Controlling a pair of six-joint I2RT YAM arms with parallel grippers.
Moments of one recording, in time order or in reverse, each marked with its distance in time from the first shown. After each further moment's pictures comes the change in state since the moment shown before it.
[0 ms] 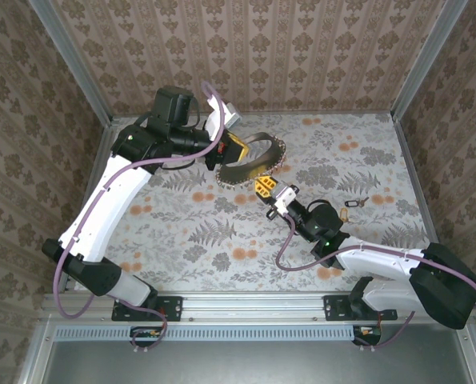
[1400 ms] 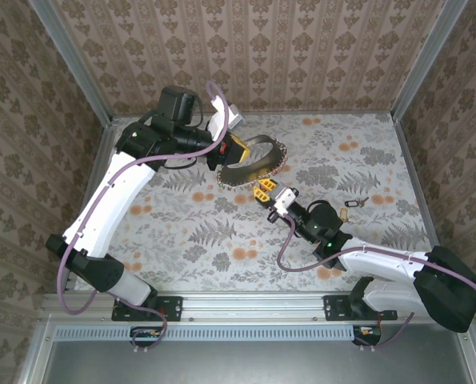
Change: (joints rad) left arm 0.000 0.030 0.018 -0.032 0.014 0.023; right arm -0.004 -0.032 -0.011 -0.082 -0.027 0.018
